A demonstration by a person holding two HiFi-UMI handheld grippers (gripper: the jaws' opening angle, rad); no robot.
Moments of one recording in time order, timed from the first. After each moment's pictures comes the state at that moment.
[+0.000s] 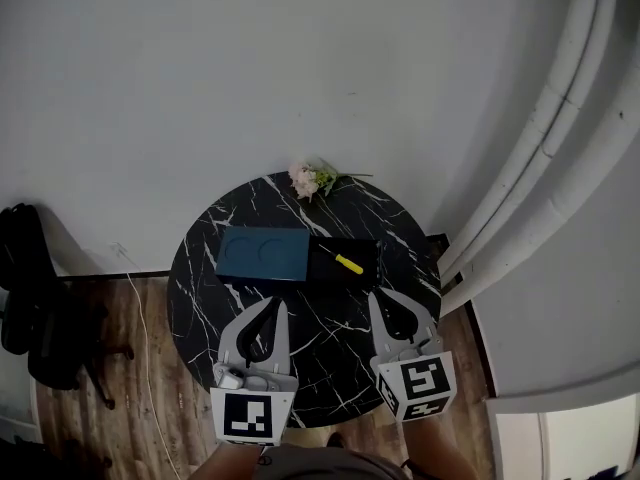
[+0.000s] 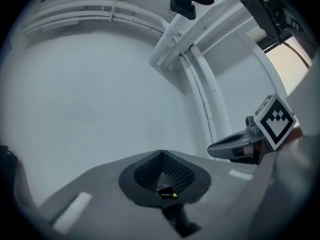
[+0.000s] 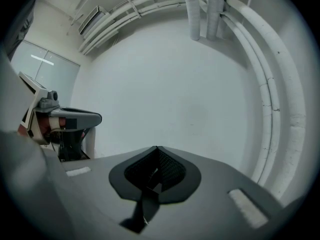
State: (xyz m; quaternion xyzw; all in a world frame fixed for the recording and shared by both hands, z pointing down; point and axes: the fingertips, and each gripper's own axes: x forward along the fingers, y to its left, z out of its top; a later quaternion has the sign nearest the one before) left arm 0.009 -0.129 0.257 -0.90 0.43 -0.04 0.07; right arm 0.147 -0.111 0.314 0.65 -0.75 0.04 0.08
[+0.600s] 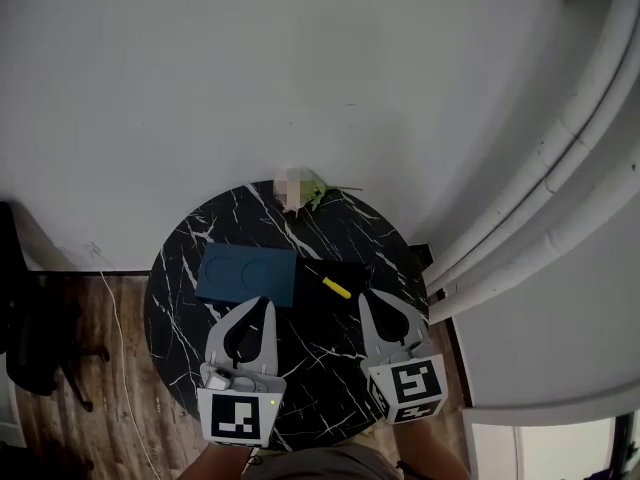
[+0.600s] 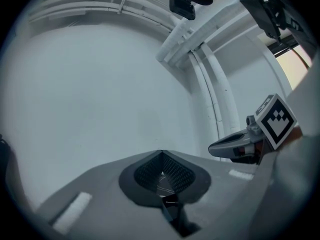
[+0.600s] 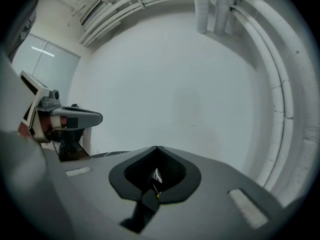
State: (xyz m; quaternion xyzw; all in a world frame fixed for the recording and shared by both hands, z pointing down) left arm 0.018 -0.206 0.258 -0.90 0.43 -0.03 0.03; right arm 0.160 -0.183 0.305 0.65 -0.75 0.04 0.12
